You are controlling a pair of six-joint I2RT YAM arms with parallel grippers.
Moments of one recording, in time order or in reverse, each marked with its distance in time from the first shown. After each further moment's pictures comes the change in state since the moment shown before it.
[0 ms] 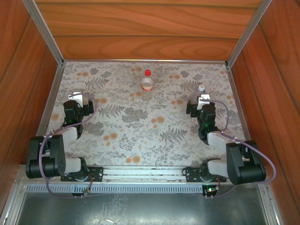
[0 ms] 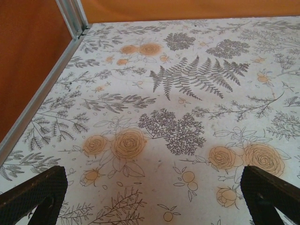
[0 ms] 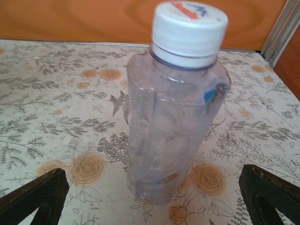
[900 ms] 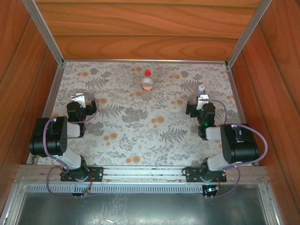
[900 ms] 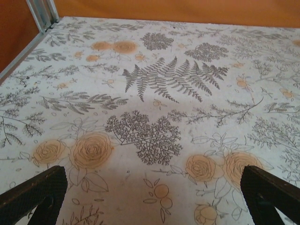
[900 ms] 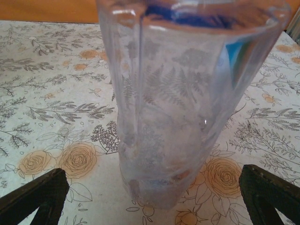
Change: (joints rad) left arm 0.000 0.264 -0.008 0.314 0.093 -0.078; right arm -0.063 0.236 0.015 0.186 -0.119 -0.004
